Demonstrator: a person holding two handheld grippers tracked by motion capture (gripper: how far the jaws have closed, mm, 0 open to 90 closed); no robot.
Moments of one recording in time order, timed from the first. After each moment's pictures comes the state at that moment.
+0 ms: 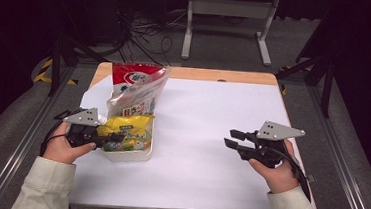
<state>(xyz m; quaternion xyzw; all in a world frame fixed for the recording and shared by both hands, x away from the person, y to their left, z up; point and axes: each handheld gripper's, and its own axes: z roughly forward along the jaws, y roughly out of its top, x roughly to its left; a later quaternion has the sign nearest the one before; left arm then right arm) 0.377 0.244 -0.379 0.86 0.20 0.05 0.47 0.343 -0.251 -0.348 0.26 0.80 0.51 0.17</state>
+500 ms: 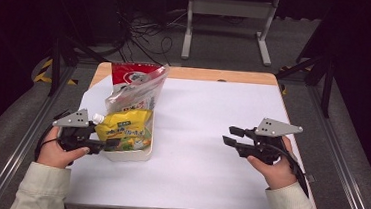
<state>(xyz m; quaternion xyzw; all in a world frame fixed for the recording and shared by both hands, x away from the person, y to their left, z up) 0.364 0.259 -0.380 0.83 0.24 0.07 0.50 0.351 -0.248 -0.348 0.26 0.80 0.51 0.17</state>
